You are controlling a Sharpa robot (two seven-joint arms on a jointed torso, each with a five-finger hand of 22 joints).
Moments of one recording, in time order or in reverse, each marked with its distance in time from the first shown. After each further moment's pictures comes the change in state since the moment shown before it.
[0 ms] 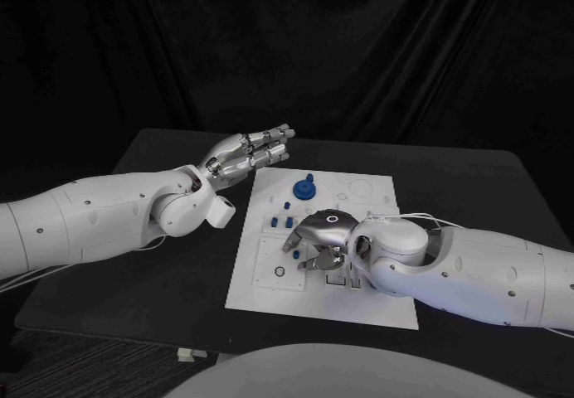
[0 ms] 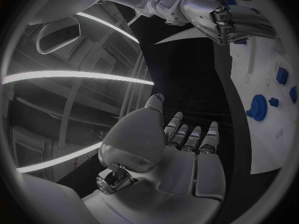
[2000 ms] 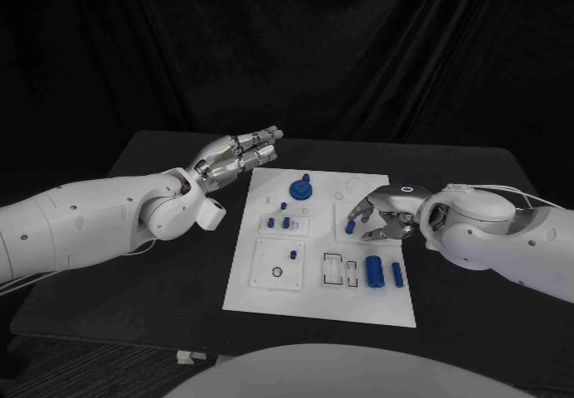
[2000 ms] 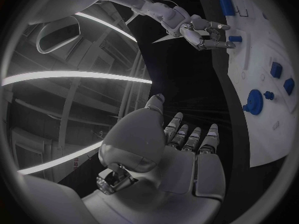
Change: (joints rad) left arm -0.005 -0.024 0.000 0.001 0.000 -0.001 -0.002; left_hand -0.008 0.008 0.010 -0.010 0.000 -0.017 0.001 0.009 -0.001 0.000 0.007 0.000 0.000 -0.020 -0.027 -0.012 -0.006 0.000 -0.038 -0.002 -0.016 -0.047; right arm 0.100 -0.272 -0.001 0.000 0.094 0.052 0.008; right_hand 0.026 0.051 -0.075 0.054 0.028 -0.060 -0.007 -0.001 -0.002 0.067 0.007 0.100 -0.010 0.040 0.021 0.074 0.035 0.000 0.087 0.019 0.103 0.000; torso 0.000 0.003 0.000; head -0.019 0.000
